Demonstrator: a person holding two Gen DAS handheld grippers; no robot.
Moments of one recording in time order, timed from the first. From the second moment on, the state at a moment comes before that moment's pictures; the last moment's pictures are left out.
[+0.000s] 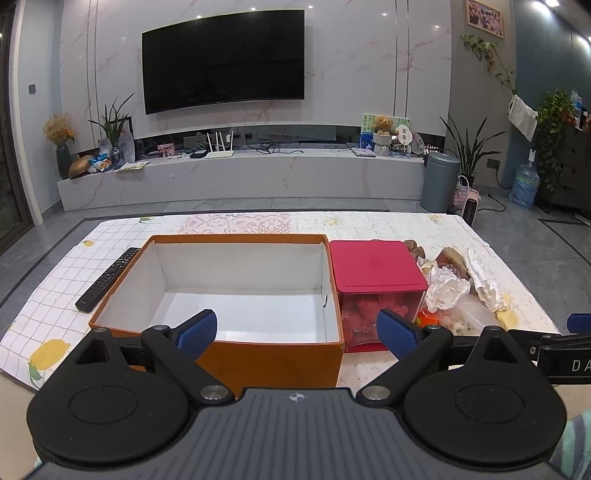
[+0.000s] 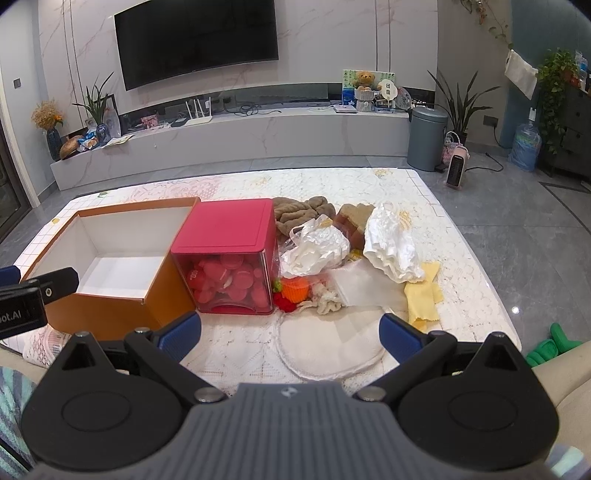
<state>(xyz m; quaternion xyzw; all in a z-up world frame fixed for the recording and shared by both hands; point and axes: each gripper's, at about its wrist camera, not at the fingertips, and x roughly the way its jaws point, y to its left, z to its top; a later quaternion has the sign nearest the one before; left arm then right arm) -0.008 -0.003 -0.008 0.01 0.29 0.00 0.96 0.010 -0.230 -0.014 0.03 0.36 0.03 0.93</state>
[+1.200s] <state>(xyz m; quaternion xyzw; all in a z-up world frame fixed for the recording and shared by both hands) -0.006 0.005 -0.012 0.00 0.31 0.01 0.95 0.010 -0.225 -0.012 0.02 0.36 0.04 0.93</state>
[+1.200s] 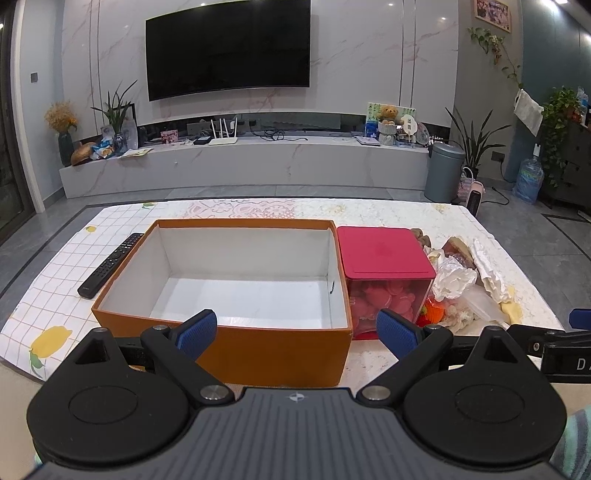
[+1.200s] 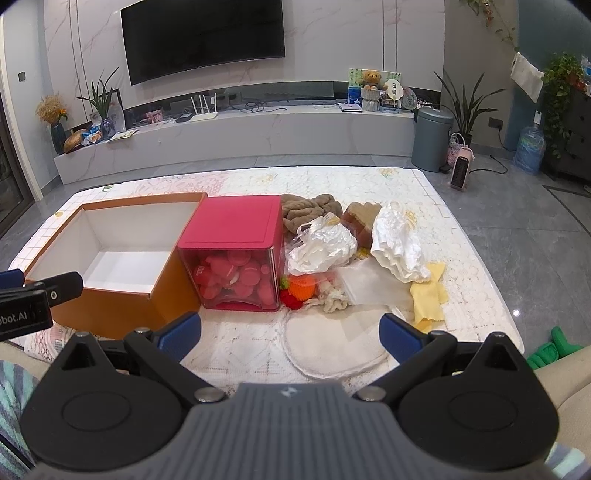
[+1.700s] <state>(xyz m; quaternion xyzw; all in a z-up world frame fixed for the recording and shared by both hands) -0.007 0.006 -0.013 0.00 0.31 0.01 0.95 0.010 -0.223 -0.015 0.02 0.37 0.04 0.93</state>
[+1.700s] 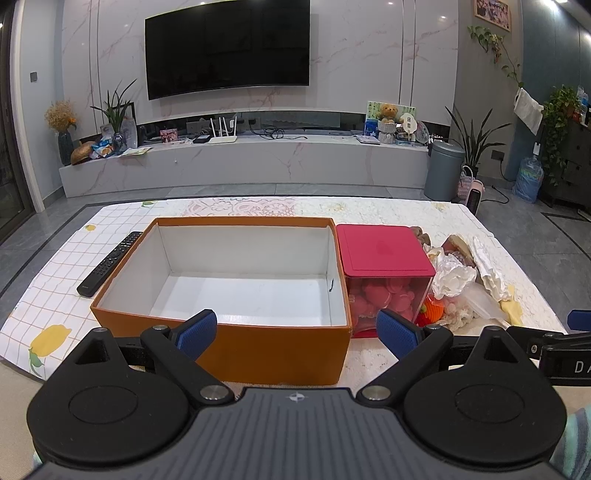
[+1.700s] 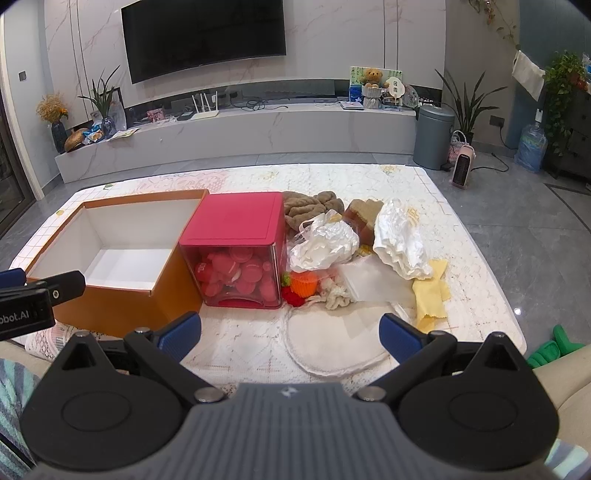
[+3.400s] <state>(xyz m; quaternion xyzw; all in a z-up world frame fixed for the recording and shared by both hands) 0.213 -0.204 -0.034 0.19 0.50 -0.22 0.82 0.188 -0.343 -0.101 0.04 0.41 0.04 0.91</state>
